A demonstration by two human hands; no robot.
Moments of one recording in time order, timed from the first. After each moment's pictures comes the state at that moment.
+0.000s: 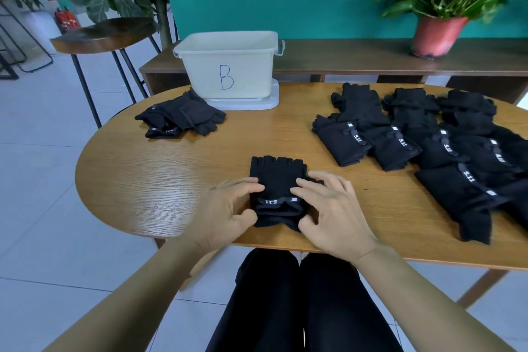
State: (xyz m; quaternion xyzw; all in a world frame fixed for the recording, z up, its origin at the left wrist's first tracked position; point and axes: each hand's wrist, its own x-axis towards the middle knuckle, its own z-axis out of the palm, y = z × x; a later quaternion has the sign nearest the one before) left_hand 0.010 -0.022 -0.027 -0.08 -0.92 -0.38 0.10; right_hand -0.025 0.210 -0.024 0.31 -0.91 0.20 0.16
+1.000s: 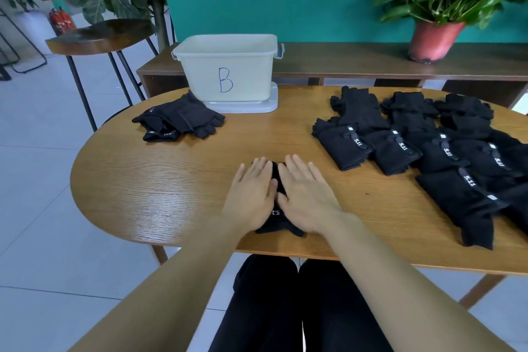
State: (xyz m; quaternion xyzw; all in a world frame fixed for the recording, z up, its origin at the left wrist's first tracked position) left_hand -0.037 0.019 -0.023 -0.05 -0.98 -0.19 0.04; right_hand -0.056 0.160 -0.004 0.26 -0.96 0.04 -0.04
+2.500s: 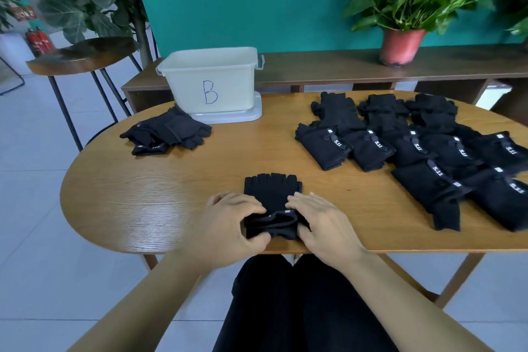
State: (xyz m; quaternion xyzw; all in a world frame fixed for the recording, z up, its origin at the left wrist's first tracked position) left_hand 0.021 -0.006 -0.011 -0.17 -0.95 -0.23 0.08; right_hand -0.014 0.216 -0.038 0.30 -0.92 0.25 0.12
